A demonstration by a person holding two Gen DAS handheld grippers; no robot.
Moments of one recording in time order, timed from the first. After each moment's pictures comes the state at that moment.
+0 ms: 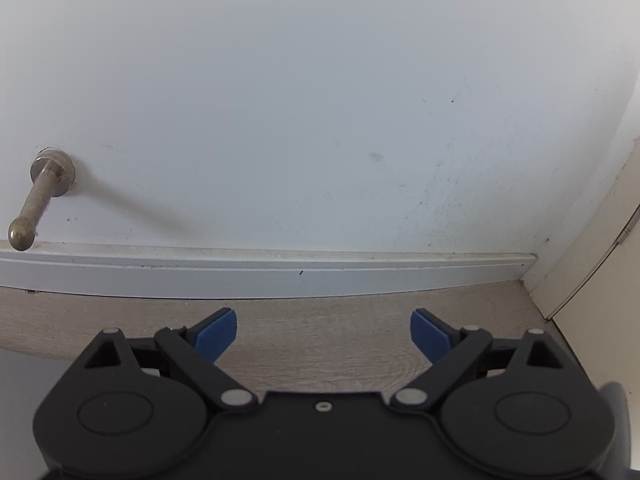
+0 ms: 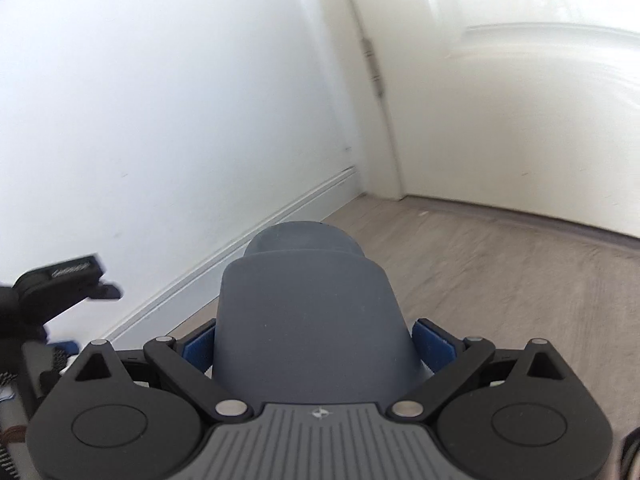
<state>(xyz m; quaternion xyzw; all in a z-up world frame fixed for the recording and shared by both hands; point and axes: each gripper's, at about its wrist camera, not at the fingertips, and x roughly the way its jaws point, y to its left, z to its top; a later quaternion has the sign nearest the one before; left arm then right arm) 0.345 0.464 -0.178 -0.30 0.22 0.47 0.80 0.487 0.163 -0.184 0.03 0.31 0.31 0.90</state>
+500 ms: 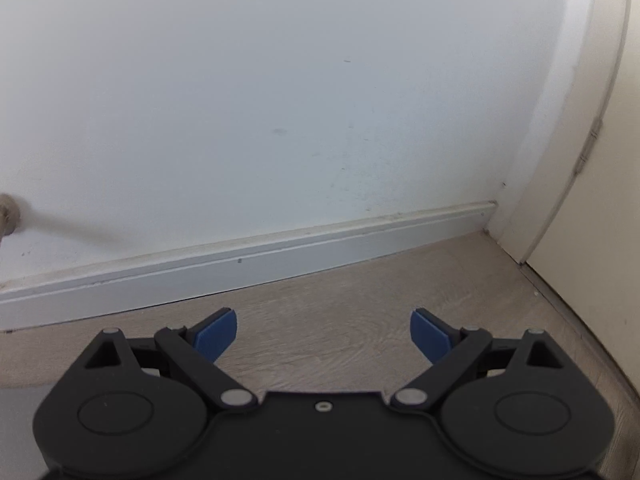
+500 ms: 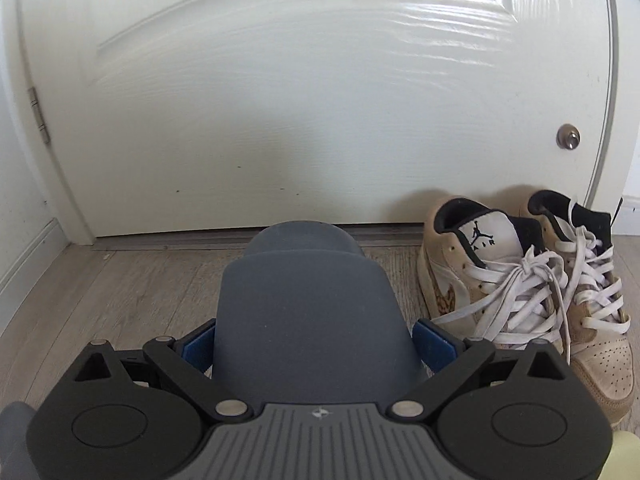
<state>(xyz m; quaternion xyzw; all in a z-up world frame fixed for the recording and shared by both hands) 0.395 0.411 -0.176 -0.18 0.28 0.39 0.86 0.612 0.007 -0.225 0.04 0.36 0.03 0.93</state>
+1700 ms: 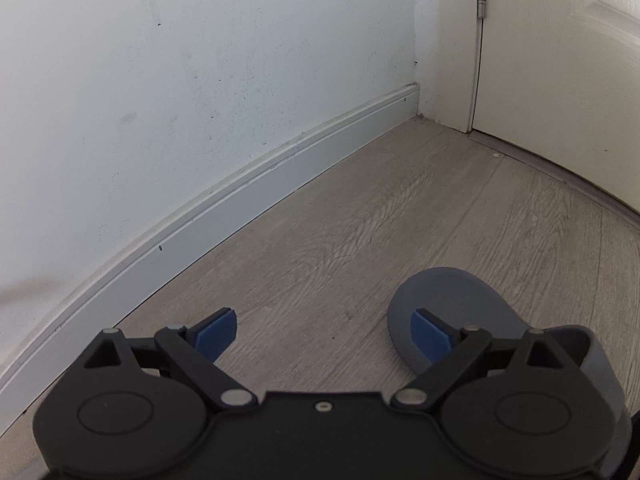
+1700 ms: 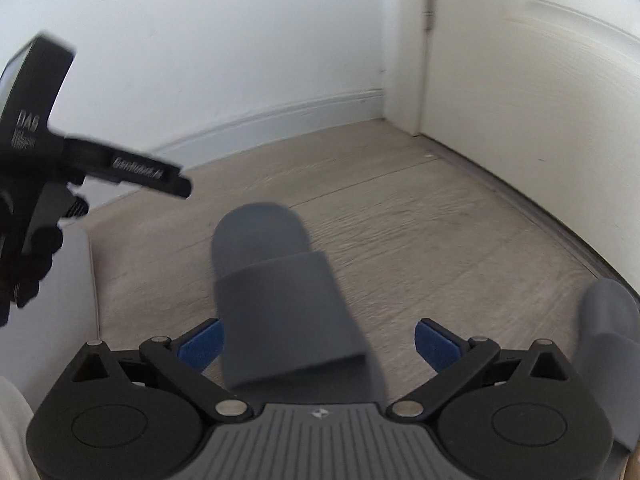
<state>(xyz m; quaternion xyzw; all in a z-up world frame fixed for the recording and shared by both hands) 0.435 0.372 -0.206 -0.08 0.40 0.32 0.85 0.478 0.180 -0.230 -0.23 0.36 0.45 0.79</state>
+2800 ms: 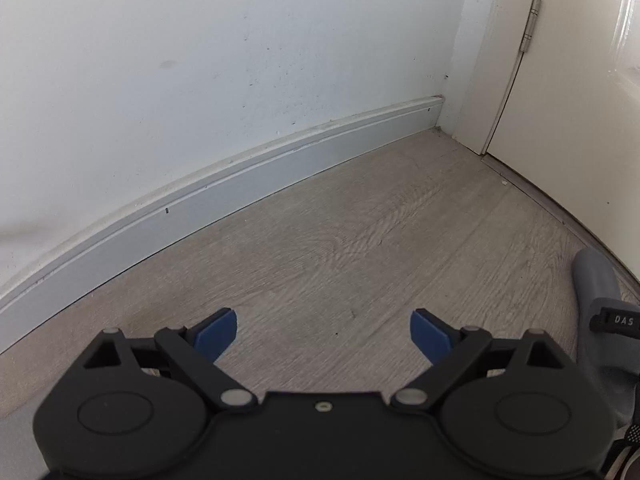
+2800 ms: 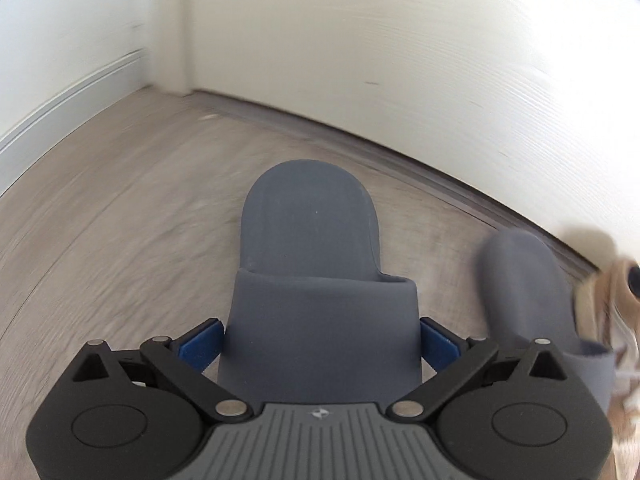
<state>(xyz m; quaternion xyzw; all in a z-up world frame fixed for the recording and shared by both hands) 0.418 0.403 -0.203 -0.17 0.39 0.31 0.85 0.638 0.186 -0.267 -0.12 0.46 0.09 0.87</state>
